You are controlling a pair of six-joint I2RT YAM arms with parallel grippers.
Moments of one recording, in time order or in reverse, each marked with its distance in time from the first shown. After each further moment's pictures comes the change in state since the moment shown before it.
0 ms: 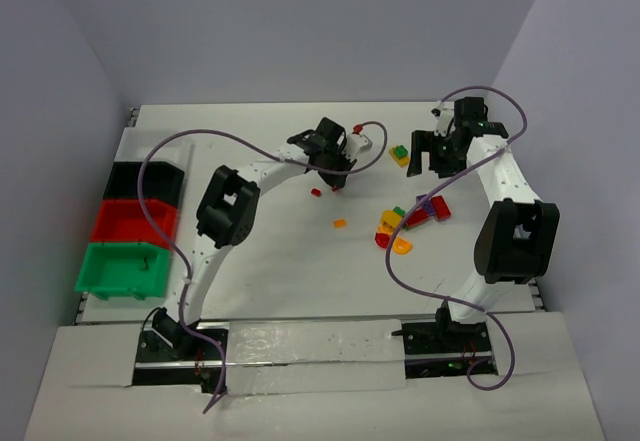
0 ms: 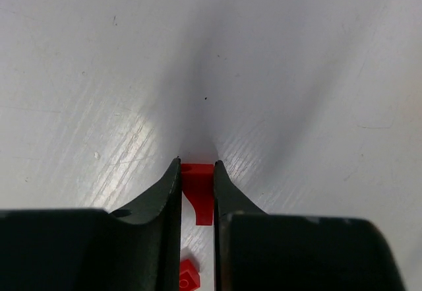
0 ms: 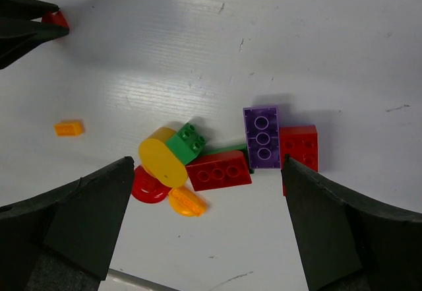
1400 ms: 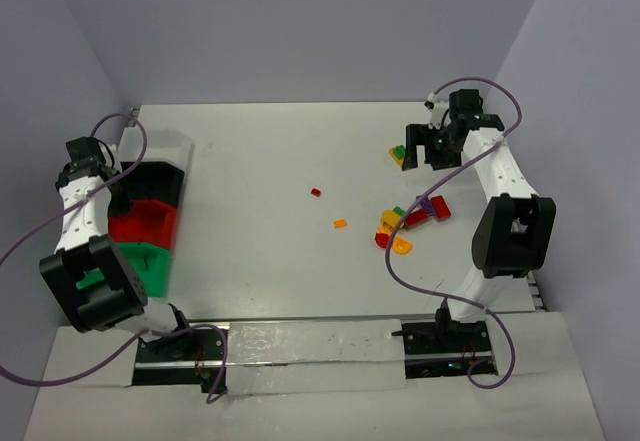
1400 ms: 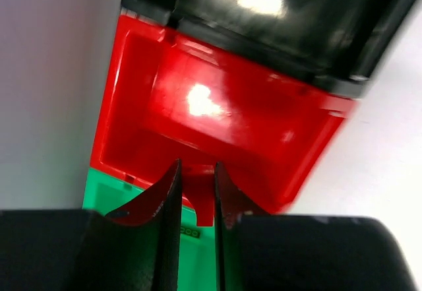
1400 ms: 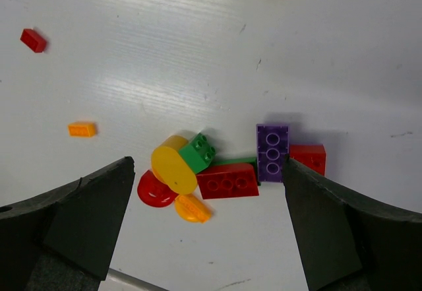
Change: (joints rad) left arm 1.098 -0.977 -0.888 -0.206 -0.374 -0.095; right arm 0.034 0.041 0.080 -0.023 -0.027 -0.028
